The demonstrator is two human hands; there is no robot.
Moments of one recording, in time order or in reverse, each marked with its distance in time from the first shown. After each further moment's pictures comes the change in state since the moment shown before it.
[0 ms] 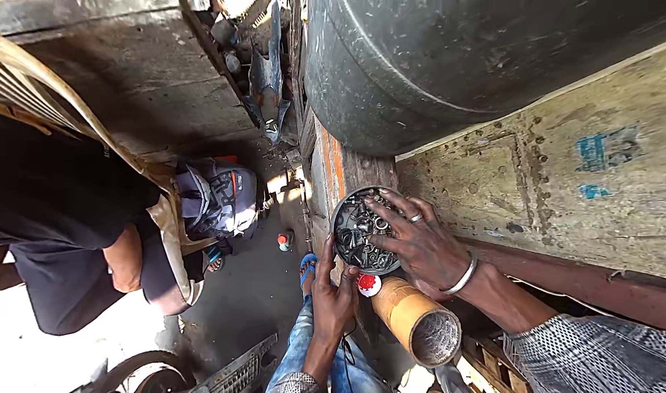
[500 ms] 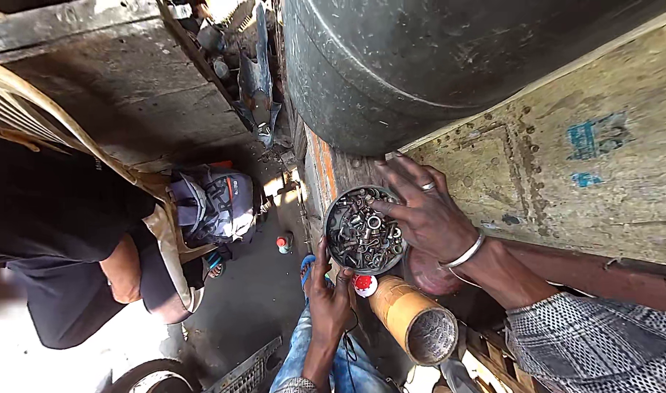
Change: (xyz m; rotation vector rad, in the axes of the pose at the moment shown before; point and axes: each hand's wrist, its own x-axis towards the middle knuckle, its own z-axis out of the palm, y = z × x) left_hand -0.002 0.000 0.002 0.040 0.029 -0.005; right_hand 0.013 0.024 -0.020 0.039 0.145 0.125
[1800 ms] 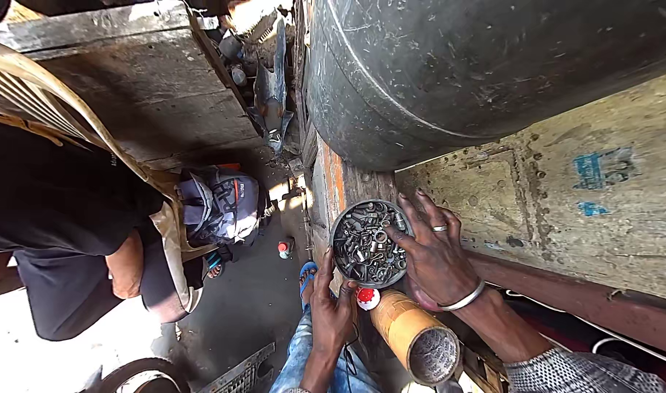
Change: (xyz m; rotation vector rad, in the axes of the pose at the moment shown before) left_hand 0.000 -0.004 0.001 0.012 0.002 0.013; right_hand -0.032 -0.020 0.023 -0.170 -0.049 0.201
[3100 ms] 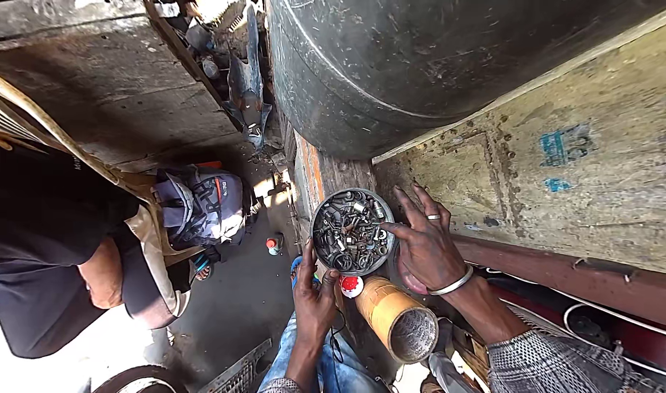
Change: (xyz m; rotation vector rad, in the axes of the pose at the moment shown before) left_hand 0.000 0.005 -0.003 0.001 -0.020 -0.007; right_hand -0.022 0.014 0.001 0.143 0.024 0.145
